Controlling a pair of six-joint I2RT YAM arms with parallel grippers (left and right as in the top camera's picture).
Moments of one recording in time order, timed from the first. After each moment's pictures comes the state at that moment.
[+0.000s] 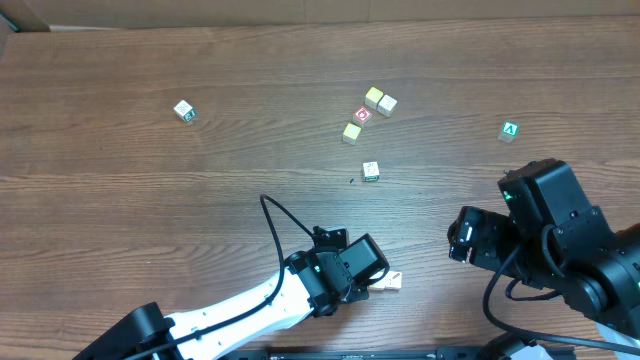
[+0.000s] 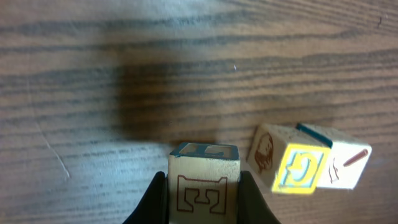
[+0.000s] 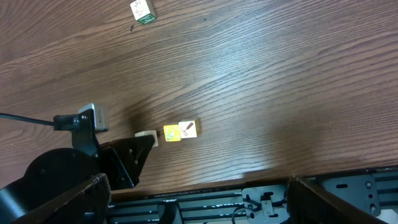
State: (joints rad) left arm -1.03 1.46 0.75 -0.56 -0.04 -1.18; right arm 0.46 1.08 1.51 -1.64 0.01 0.73
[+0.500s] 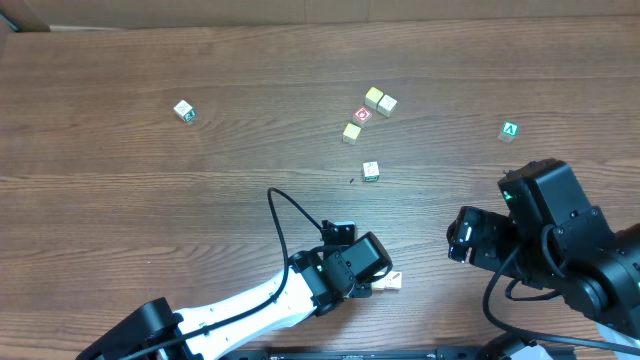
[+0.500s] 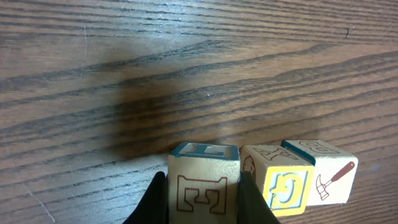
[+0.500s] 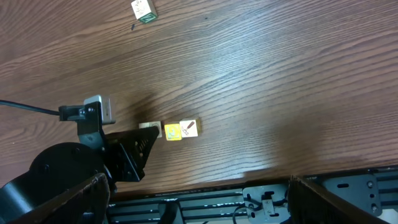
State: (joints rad) left arm -1.03 1.49 0.75 -0.47 -0.08 -1.06; right arm 0.46 1.08 1.51 -1.64 0.01 0.73
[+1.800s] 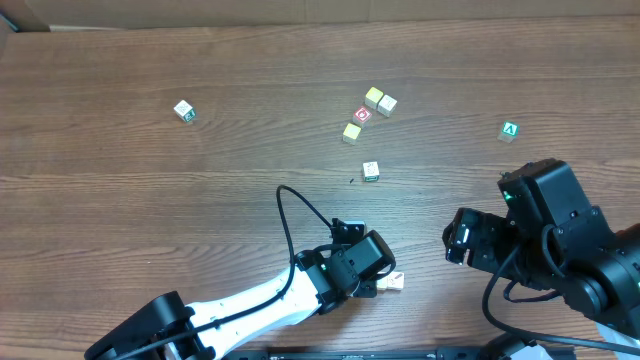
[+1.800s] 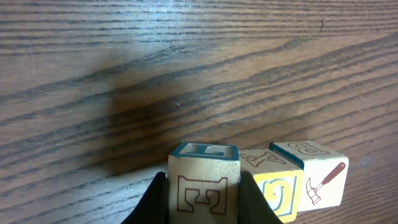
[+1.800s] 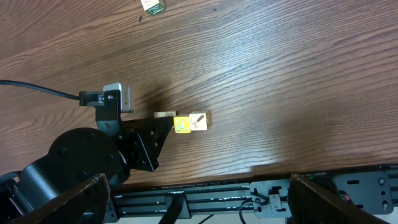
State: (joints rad) left arm -1.03 1.53 0.75 -0.40 -0.05 -0.99; right arm 0.46 1.08 1.51 -1.64 -0.03 0.73
